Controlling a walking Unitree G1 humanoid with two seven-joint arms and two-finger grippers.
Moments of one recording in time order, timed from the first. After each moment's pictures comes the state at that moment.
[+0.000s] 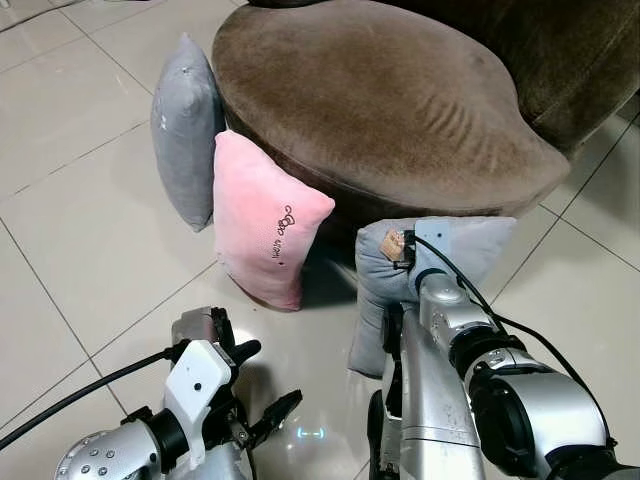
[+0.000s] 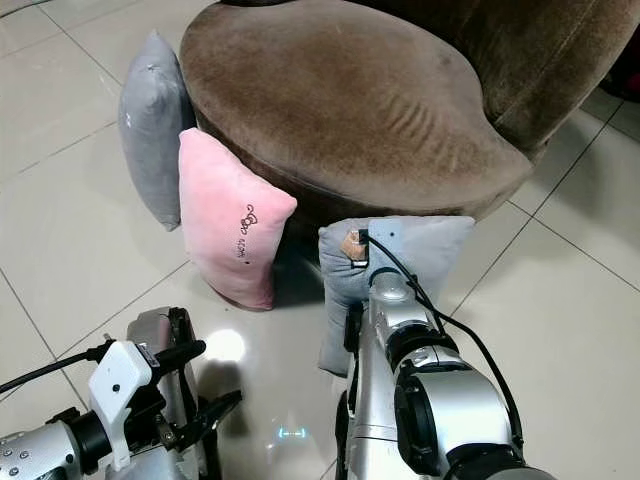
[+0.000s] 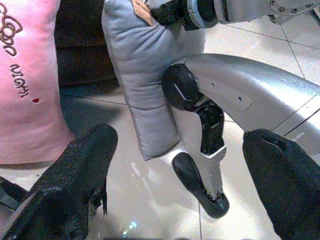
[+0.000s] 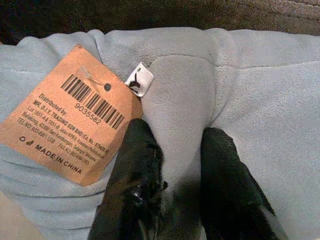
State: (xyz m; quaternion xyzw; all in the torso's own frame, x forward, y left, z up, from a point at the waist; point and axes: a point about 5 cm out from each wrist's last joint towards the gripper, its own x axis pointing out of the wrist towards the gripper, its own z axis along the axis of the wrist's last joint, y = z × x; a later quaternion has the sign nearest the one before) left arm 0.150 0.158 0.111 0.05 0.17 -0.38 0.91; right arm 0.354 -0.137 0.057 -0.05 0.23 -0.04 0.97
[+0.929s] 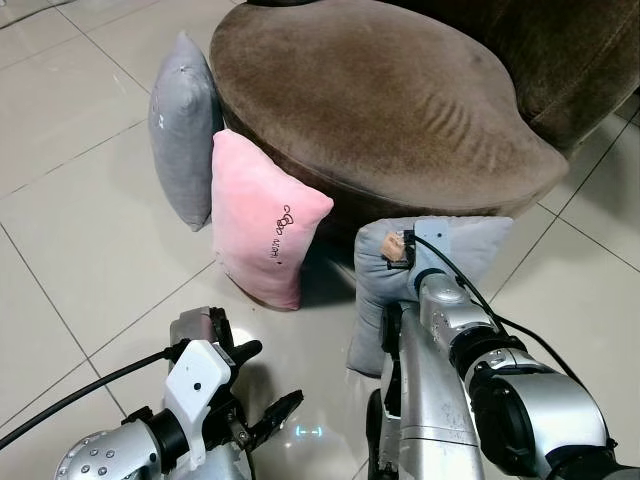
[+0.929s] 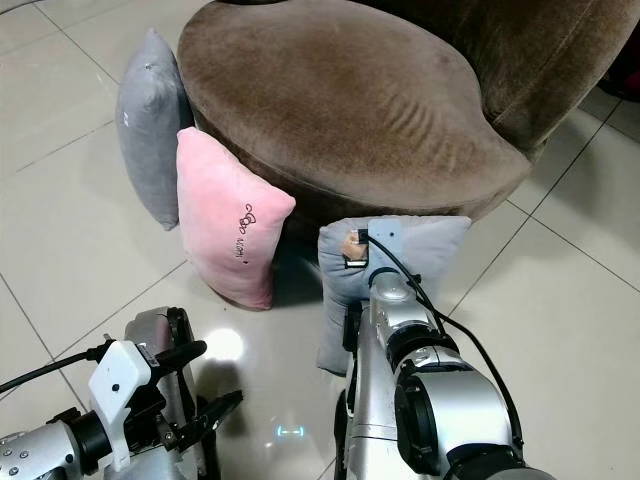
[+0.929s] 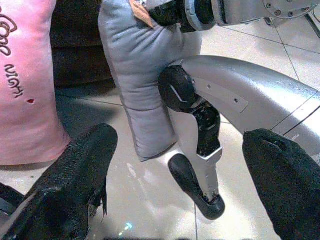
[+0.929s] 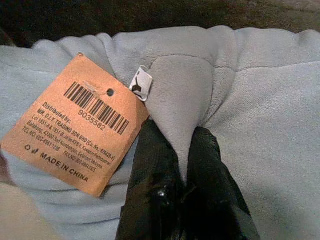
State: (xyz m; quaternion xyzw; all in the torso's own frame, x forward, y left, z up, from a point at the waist) left arm 0.150 0.158 0.112 0.05 0.17 -0.38 0.91; right arm 0.354 -0.134 0.057 -0.02 0.22 -0.01 0.98
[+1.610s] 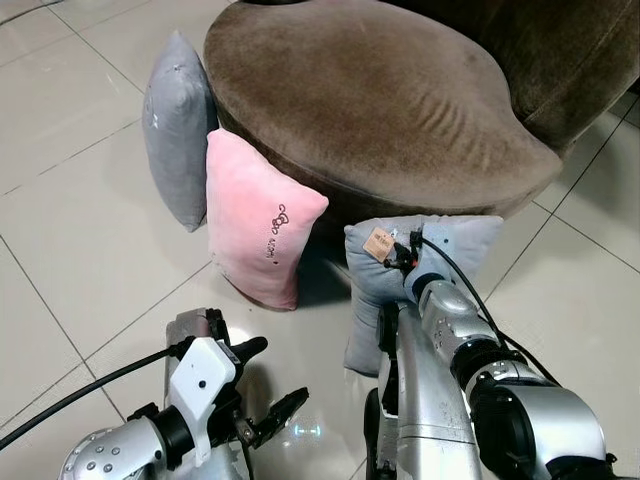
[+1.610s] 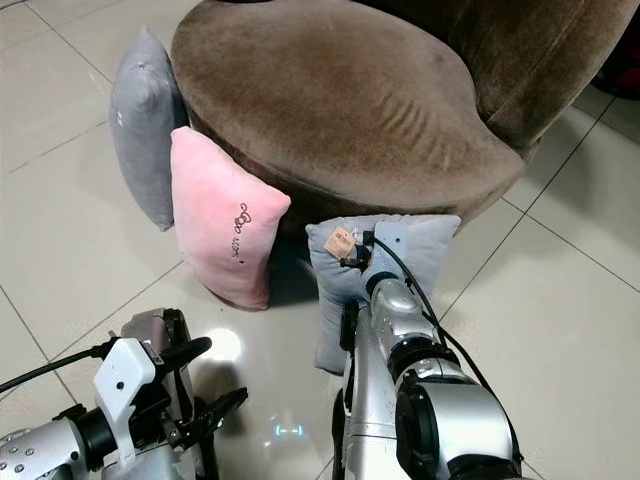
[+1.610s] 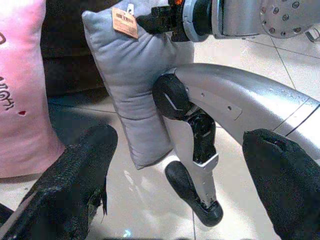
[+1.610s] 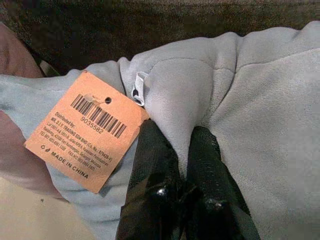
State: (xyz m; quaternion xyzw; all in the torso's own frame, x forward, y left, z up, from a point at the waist) left arm 0.152 0.153 0.113 0.04 0.16 -0.39 0.90; right arm 0.347 -0.133 0.053 0.07 0.18 0.04 0.98
